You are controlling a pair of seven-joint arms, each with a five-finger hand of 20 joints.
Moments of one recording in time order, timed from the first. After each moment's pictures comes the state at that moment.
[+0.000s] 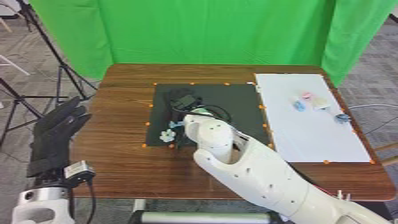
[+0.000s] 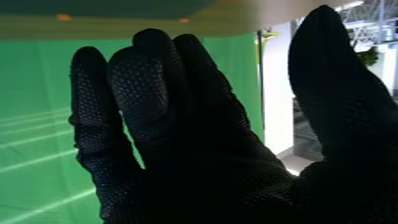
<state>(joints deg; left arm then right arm) 134.4 -50.4 -96.4 -126.1 47.2 29.0 27.9 -58.4 -75.6 32.7 -91.5 -140.3 -14.5 27.8</state>
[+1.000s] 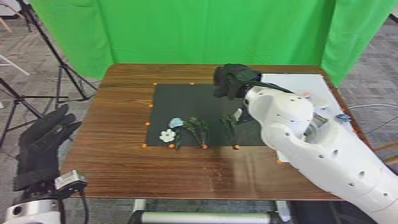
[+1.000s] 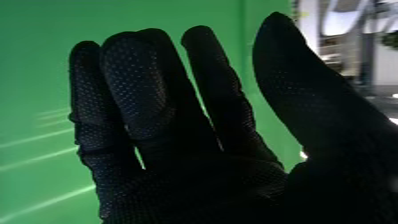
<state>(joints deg) 141.2 -48.3 -98.2 -128.1 43.5 33.4 33.6 -57.9 -51.8 43.9 -107.8 -123.0 -16.9 27.1</state>
